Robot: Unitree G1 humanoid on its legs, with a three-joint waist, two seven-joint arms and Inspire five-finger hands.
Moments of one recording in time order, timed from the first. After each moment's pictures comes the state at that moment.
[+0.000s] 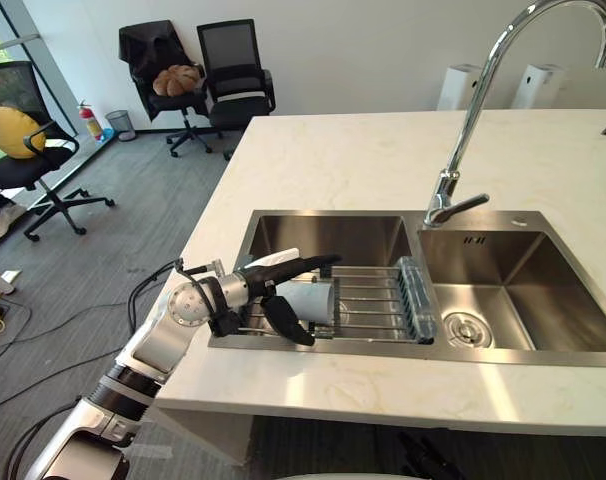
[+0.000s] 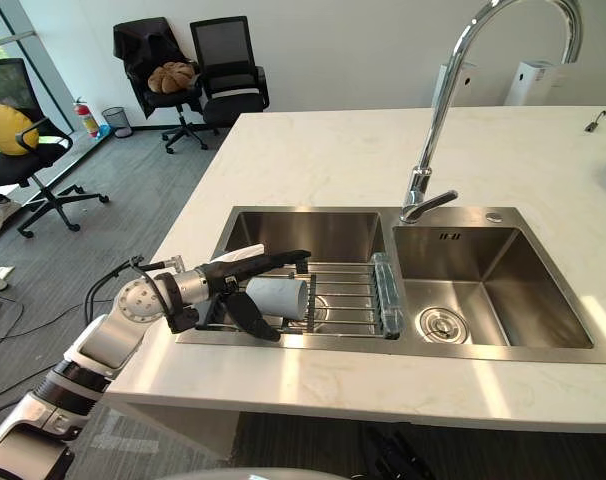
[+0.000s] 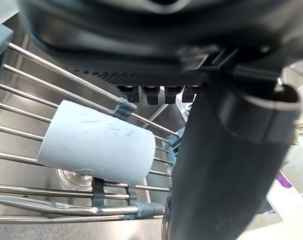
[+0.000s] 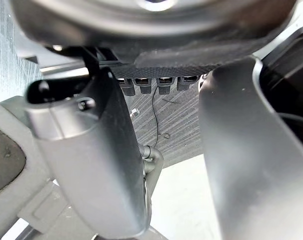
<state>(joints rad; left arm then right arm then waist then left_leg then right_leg) -0.34 0.56 -0.35 0.09 0.14 0.00 -0.56 0.24 -0.13 -0.48 1.13 0.43 -0.04 0.60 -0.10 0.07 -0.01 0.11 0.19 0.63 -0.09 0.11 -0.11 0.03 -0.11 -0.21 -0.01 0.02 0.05</state>
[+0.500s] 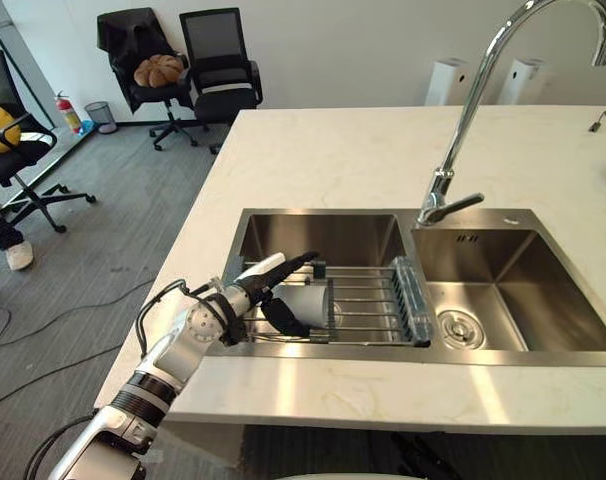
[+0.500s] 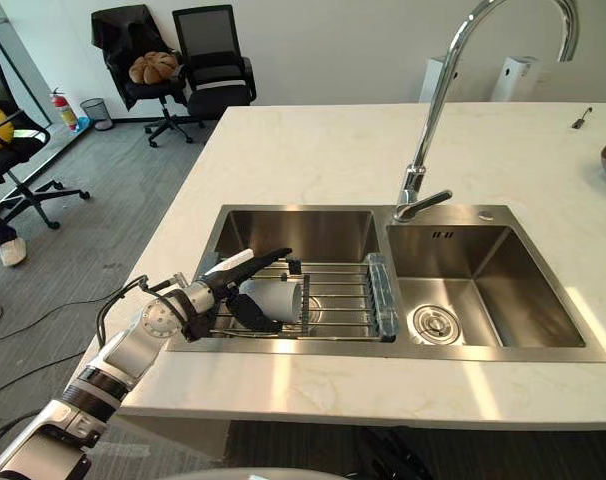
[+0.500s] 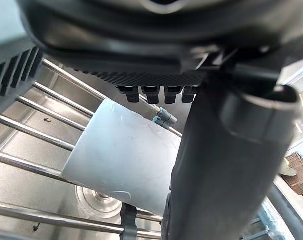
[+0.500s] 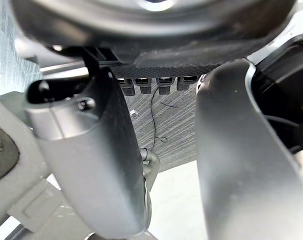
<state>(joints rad) -0.32 0.49 -0.38 0.23 0.24 -0.05 -0.32 0.24 -0.13 -0.42 1.11 0.43 -0.04 0.59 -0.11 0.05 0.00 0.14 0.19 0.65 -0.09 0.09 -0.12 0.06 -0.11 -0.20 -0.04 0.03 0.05</state>
